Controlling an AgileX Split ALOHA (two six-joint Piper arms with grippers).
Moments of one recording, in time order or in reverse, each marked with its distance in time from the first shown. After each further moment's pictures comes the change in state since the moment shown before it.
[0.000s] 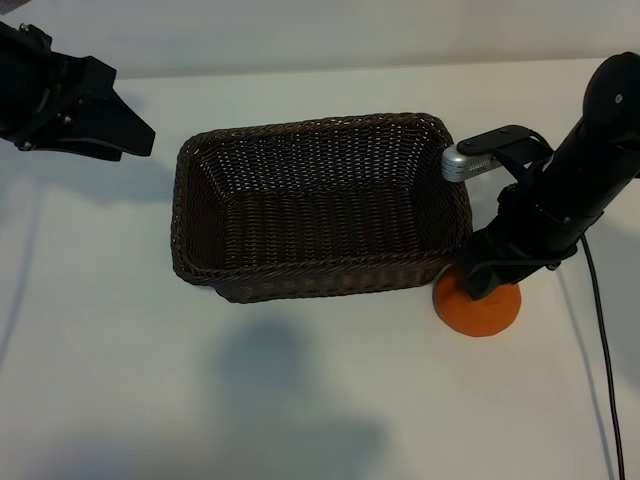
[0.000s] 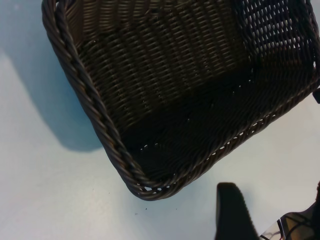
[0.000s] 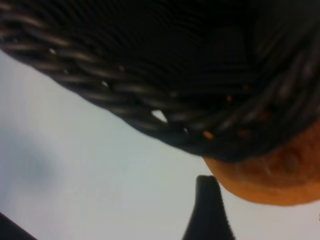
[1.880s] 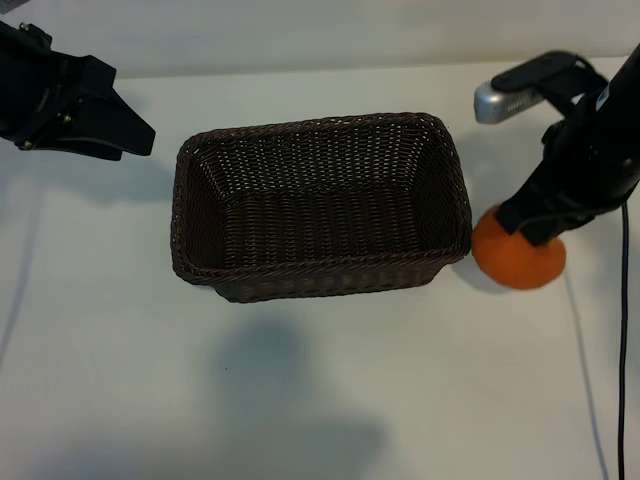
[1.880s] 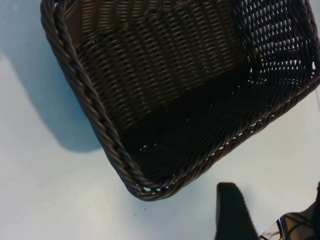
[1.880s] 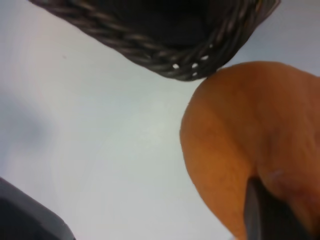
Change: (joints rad) left arm 0.000 0.000 0.000 -0.003 0.000 0.001; right arm 0.000 -0.193 -0.146 -0.171 0.230 0.108
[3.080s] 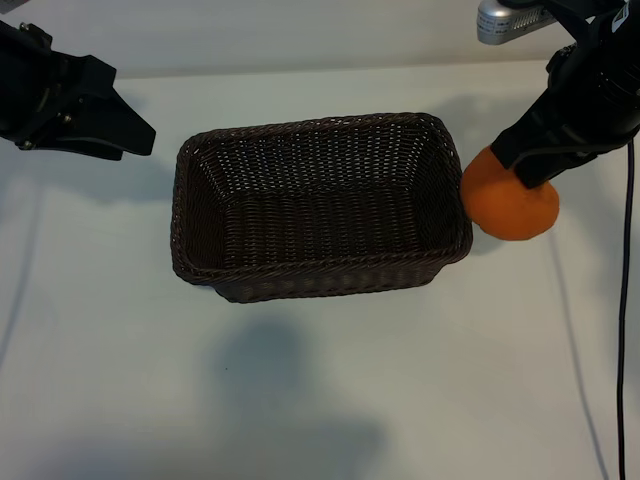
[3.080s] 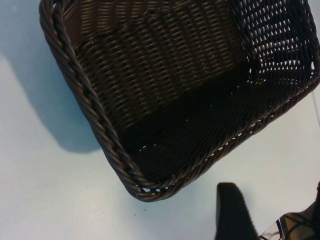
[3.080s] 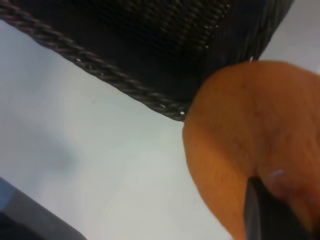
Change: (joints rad) left arm 0.000 0.000 0.000 -0.002 0.000 0.003; right arm 0.000 -0.001 -0.193 0.025 0.112 0.045
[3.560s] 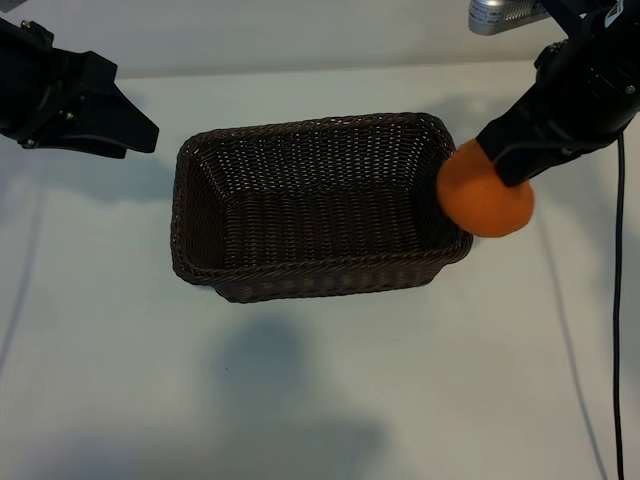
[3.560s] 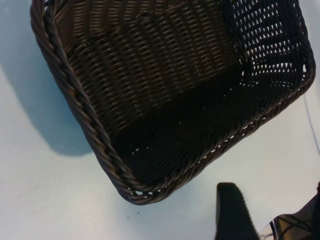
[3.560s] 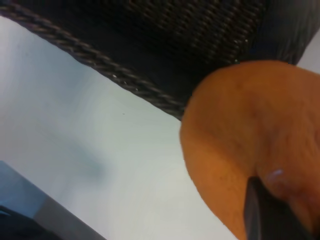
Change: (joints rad) left arm 0.000 0.000 0.000 -0.020 0.000 0.000; right arm 0.000 0.000 0.000 0.083 -0.020 0.000
